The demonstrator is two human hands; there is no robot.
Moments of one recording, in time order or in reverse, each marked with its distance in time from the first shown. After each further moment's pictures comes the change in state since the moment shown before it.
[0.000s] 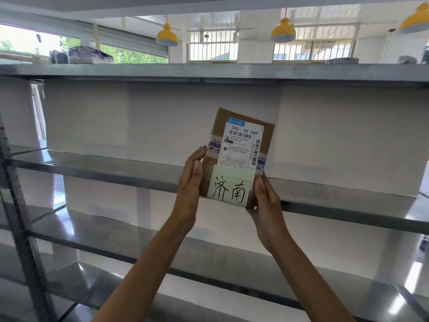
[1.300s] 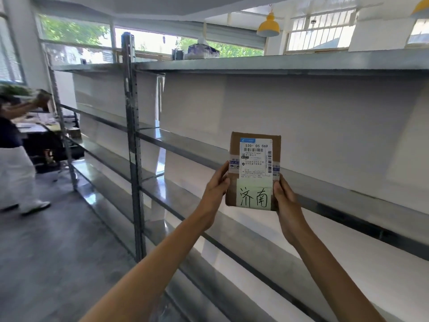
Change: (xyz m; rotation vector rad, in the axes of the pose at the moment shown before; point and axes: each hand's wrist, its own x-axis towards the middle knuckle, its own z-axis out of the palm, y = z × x) left_hand -0.031 -0.011 -0.116 0.175 0.195 -0.294; right_hand 0.034 0.068 0.097 -0.118 -0.293 0.184
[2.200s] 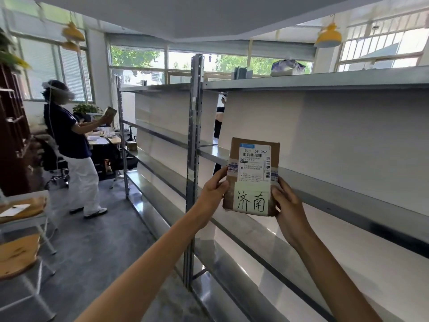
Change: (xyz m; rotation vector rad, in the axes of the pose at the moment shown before) left_hand 0.030 0.029 -0.264 0.192 0.128 0.006; right_hand 0.066 0.005 0.254 0.197 -0.249 -0.024
